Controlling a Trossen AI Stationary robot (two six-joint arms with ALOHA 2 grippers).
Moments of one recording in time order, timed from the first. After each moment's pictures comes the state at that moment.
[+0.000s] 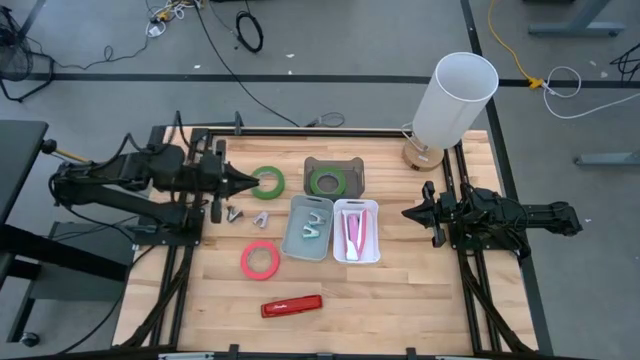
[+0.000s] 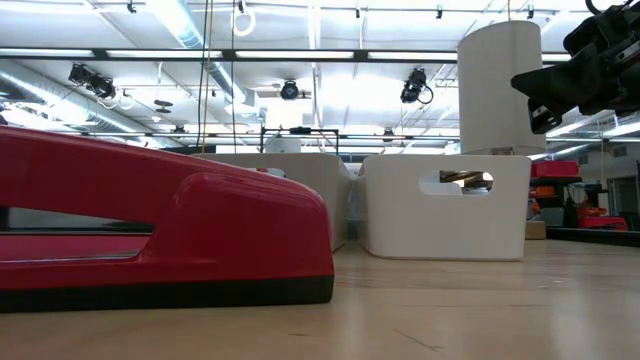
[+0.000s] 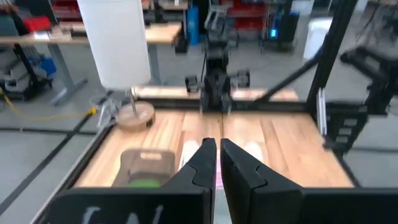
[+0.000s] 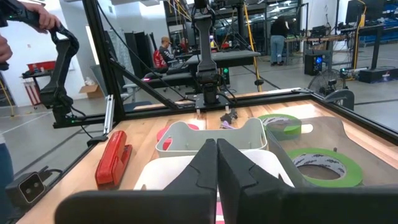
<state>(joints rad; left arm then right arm) -0.07 0.80 1.06 -0.48 -0.16 -0.03 0.01 0.00 0.02 0.01 -0.04 0.12</state>
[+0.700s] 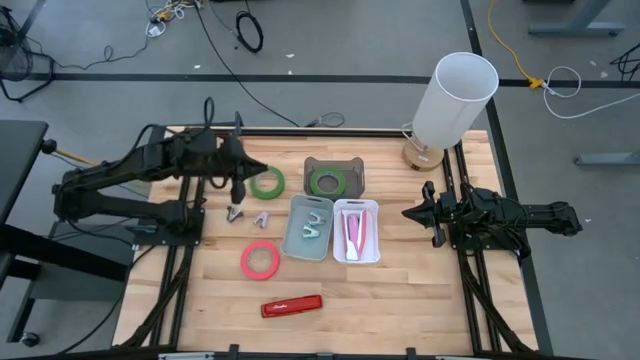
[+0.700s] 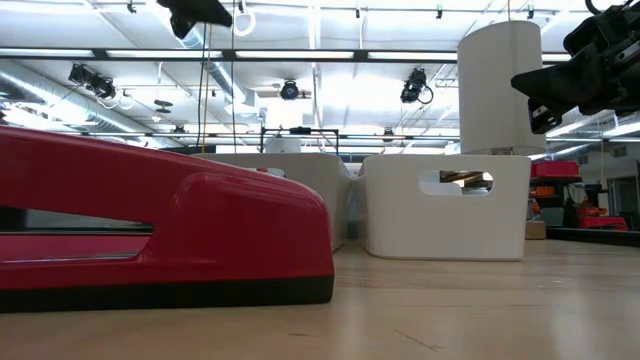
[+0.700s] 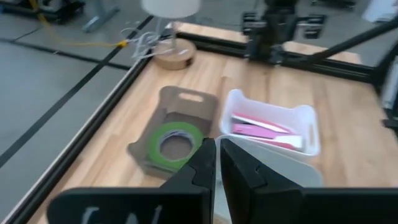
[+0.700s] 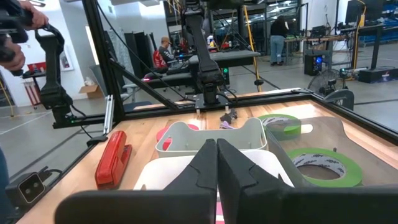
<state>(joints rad) 0.24 0.91 1.06 -0.60 -0.02 -0.06 0.01 0.00 0.02 0.01 -0.04 0.12</state>
